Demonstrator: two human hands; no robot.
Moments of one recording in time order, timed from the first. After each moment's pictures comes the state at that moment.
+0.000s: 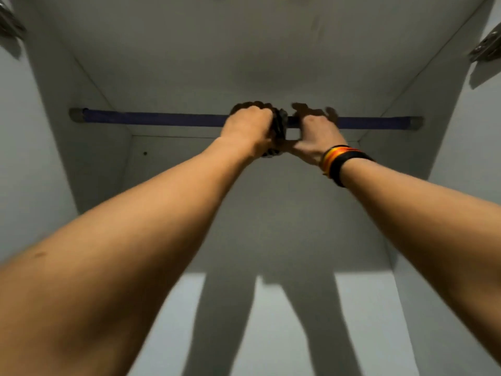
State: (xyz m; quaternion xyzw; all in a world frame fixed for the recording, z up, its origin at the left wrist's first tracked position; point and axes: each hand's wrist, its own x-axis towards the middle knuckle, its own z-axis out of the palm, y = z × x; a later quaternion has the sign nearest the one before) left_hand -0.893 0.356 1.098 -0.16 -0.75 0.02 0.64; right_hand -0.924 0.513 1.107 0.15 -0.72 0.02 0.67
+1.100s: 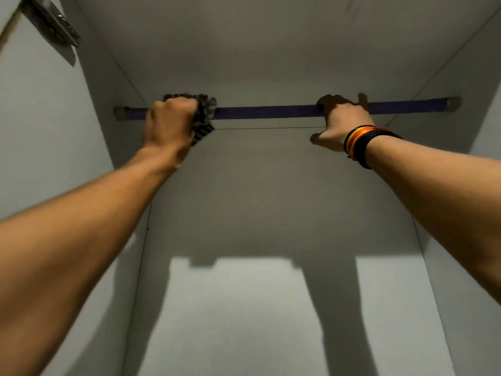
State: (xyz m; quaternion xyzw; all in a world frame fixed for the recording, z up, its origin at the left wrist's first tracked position) left_hand -0.881 0.191 1.062 -0.02 -0.65 0.05 0.76; right_hand -0.918 0.504 1.108 0.07 -0.76 0.00 0.65
